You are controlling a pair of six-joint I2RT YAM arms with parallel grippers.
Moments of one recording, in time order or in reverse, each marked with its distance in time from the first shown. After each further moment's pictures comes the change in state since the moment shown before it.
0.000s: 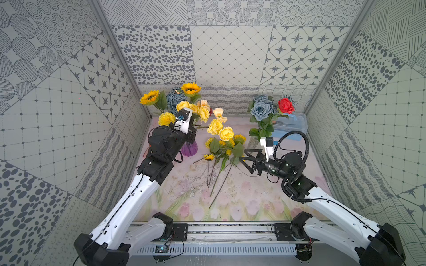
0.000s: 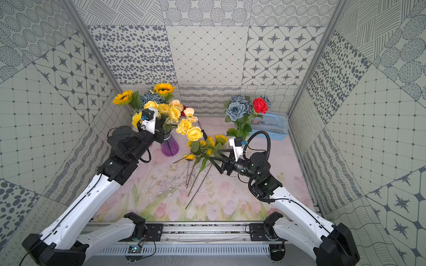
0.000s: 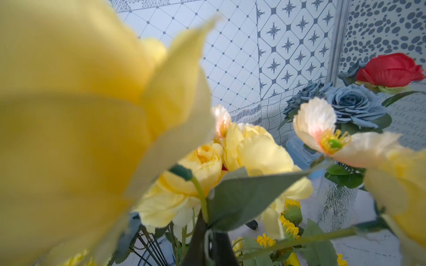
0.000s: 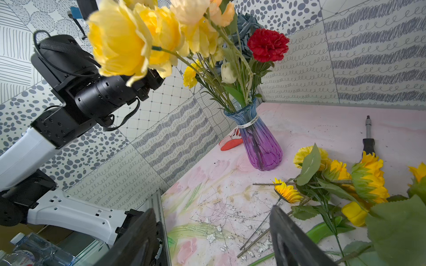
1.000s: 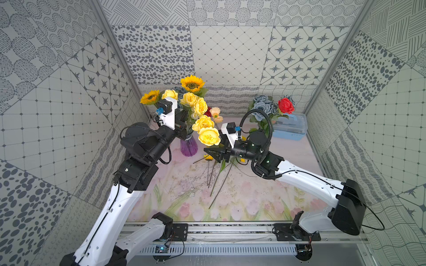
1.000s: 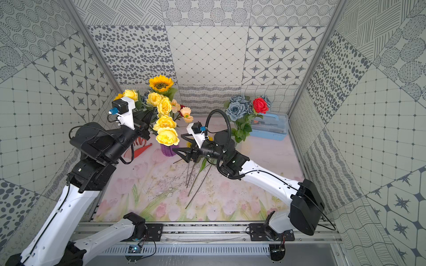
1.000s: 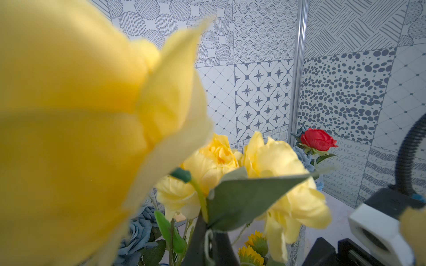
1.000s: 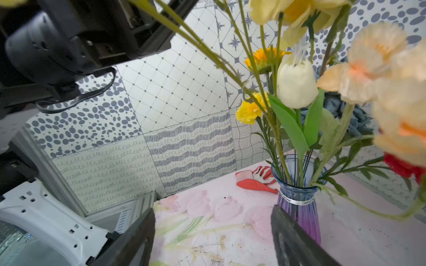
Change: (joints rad) left arm 0.000 -0.055 0.224 -0.181 0.099 -0.108; right arm 0.275 0.529 0.556 0.000 0.083 -0.332
